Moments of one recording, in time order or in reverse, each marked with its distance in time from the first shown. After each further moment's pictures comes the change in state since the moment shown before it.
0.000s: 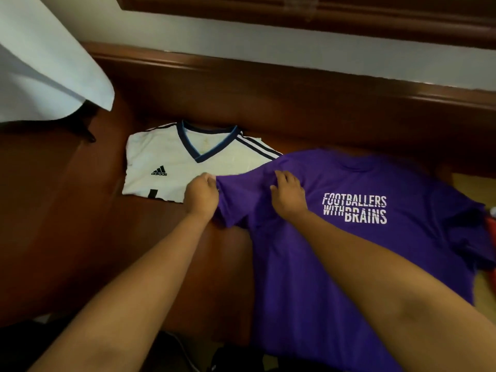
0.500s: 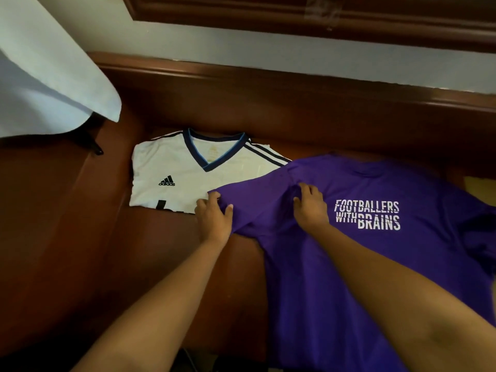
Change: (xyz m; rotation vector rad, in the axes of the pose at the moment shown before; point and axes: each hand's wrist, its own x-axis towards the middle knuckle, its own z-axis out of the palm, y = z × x) left_hand -0.018 -0.027 0.015 0.097 -0.080 -0.008; right_hand 0.000 0.021 0.009 0.037 0.083 0.138
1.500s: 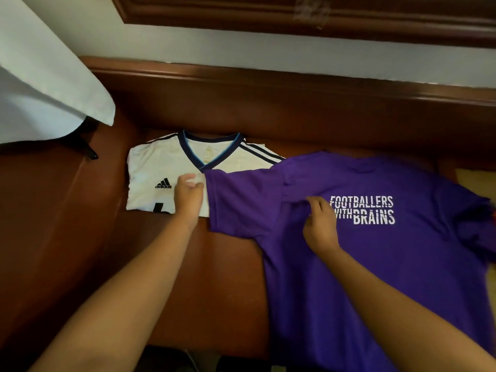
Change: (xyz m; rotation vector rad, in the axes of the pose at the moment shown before) left_hand 0.064 -0.004 -0.038 -0.558 -0.017 -0.271; right_hand -0.043 0.037 0.013 0.103 0.229 -0.093
